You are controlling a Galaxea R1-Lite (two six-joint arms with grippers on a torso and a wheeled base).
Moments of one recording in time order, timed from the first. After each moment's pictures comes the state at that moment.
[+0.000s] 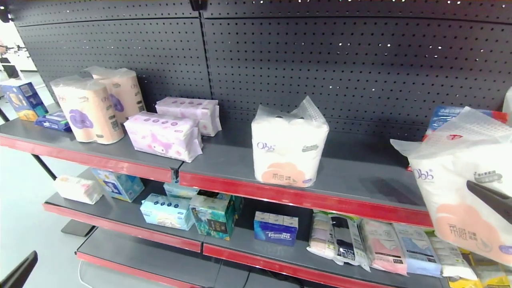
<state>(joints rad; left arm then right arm) 0.36 0.44 -0.25 -0.11 -0.34 0.20 0.00 0.91 -0.45 -0.28 0.10 -0.29</state>
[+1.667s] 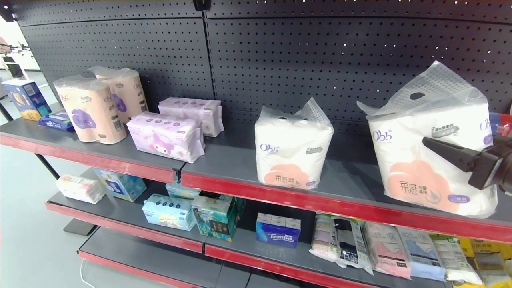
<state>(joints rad) 0.36 0.00 -0.09 0.14 -0.24 0.09 0.09 1.17 -0.56 -0.54 0.21 -0.12</state>
